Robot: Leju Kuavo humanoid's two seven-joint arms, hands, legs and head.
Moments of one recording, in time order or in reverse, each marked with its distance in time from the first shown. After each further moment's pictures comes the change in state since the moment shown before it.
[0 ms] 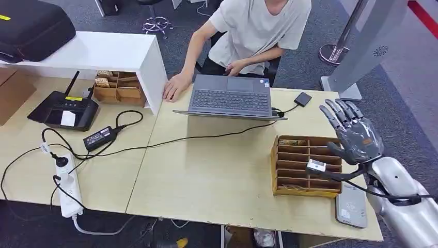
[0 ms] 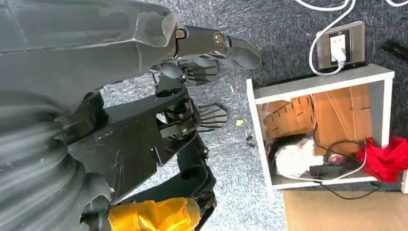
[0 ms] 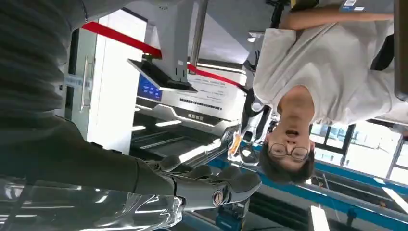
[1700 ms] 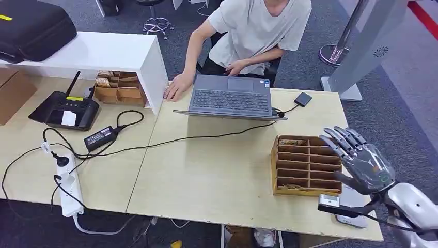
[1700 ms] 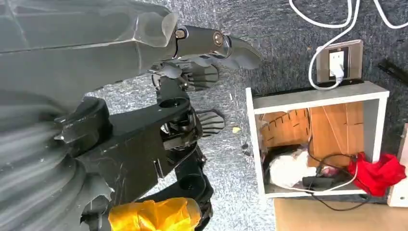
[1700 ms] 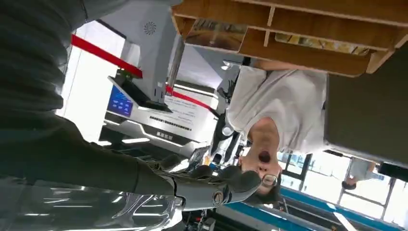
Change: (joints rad) left arm 0.031 0.012 0.050 0.000 -0.008 0.002 -0.042; right arm 0.223 -0.181 -0.008 -0.273 -0.091 0.093 -0.017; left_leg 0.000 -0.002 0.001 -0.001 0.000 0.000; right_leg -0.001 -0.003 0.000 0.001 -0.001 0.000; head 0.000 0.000
